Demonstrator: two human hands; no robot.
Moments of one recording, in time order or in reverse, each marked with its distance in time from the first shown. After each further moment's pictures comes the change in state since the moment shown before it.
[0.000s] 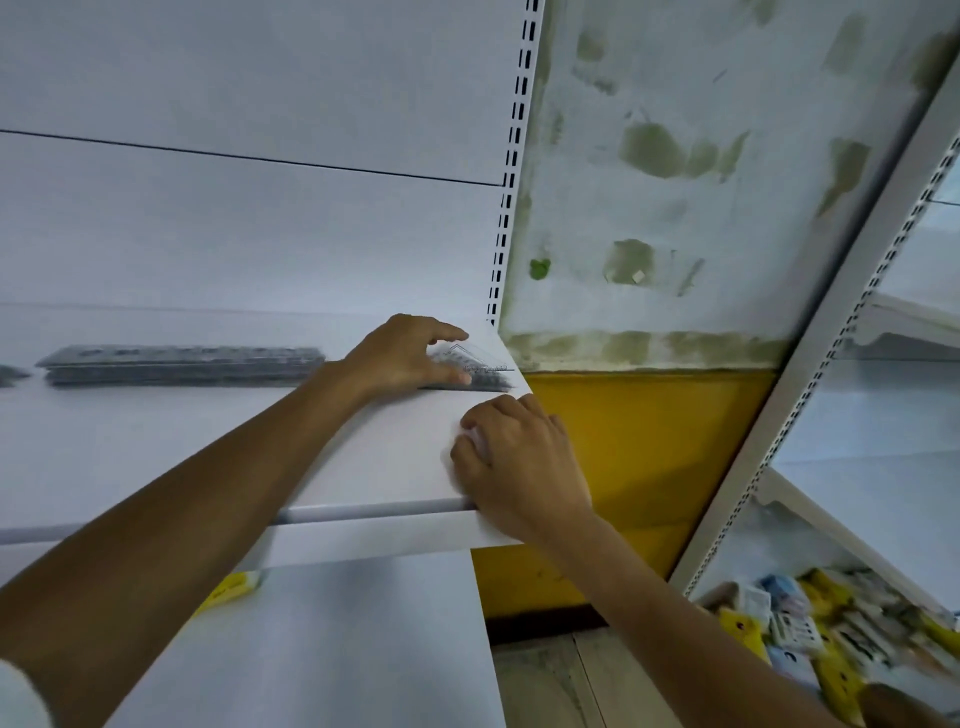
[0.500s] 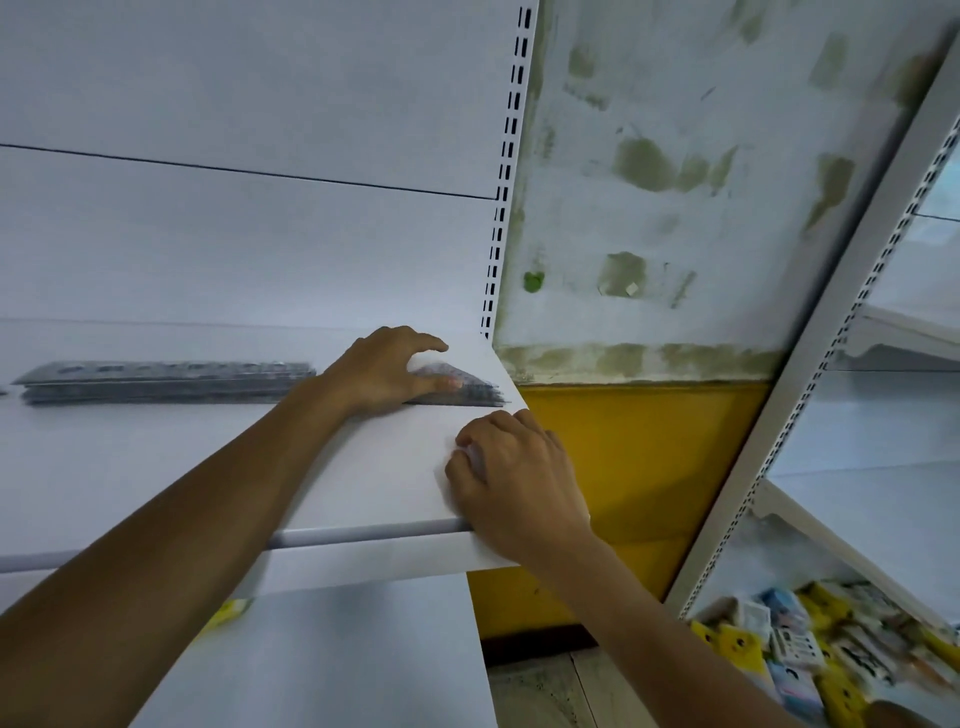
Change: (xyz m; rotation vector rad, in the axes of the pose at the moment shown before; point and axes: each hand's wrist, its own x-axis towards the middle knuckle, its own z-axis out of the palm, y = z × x) left_hand -0.001 -0.010 0.000 0.103 0.035 0.000; right_hand 0.001 0.003 0.004 0.008 0.042 -0.023
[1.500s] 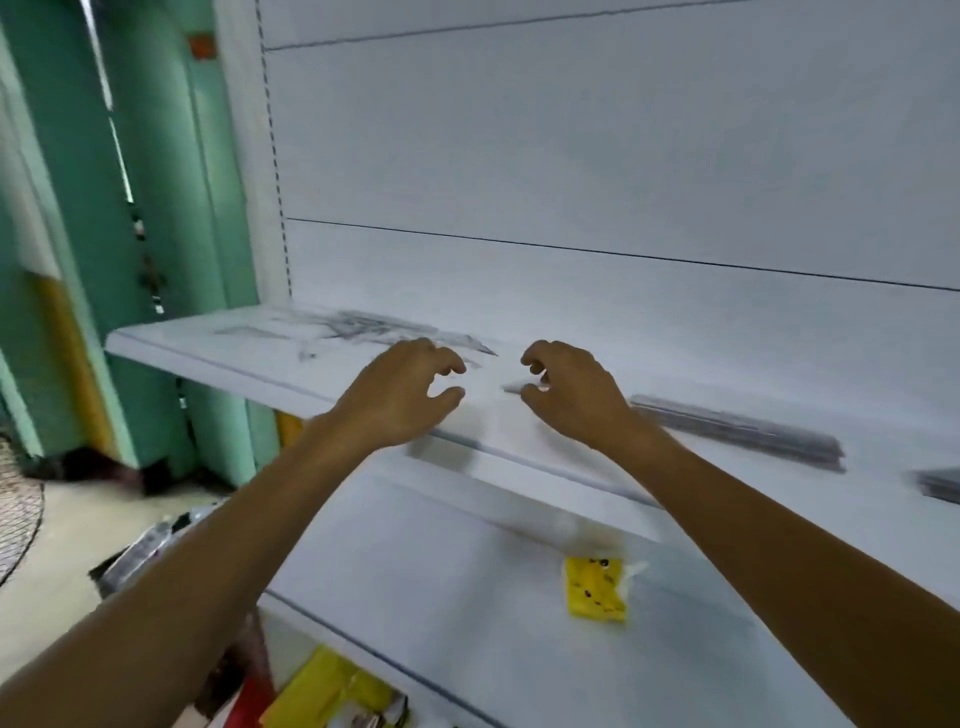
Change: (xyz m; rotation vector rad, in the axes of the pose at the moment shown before) left_hand -0.361 -0.173 -0.265 0.353 0.377 -0.381; right_hand 0.081 -0.380 0.054 0.363 -0.124 -0.478
